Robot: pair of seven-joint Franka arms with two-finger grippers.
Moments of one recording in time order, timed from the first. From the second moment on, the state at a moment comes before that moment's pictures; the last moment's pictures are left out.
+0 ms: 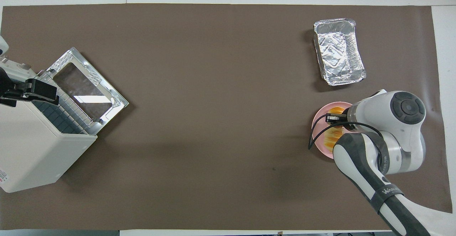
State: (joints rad) left arm -0.05 -0.02 -0.04 -1.60 0.02 1.48 -0.05; right arm 0.04 0.03 0.04 -2.35 -0.02 2.34 0.26
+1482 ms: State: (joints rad) left arm -0.05 -0.02 -0.04 -1.60 0.02 1.48 -0.05; right arm 0.01 0.68 0.03 -1.26 -0.02 1.95 -0.02
